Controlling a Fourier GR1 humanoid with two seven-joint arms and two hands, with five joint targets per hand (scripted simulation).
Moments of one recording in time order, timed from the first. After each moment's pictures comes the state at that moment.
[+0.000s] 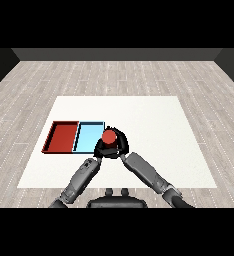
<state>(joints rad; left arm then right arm) -0.33 0.01 -0.45 -1.20 0.27 0.29 -0.35 -0.54 0.00 0.65 -1.23 -0.39 -0.62 -0.37</state>
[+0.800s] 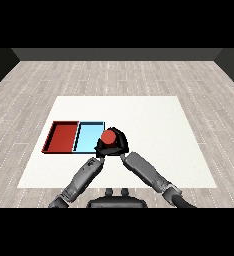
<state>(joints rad) -0.36 0.01 -0.52 -1.18 0.30 0.62 -0.31 -0.56 -0.01 0.66 -1.23 -0.42 -0.62 -0.37</state>
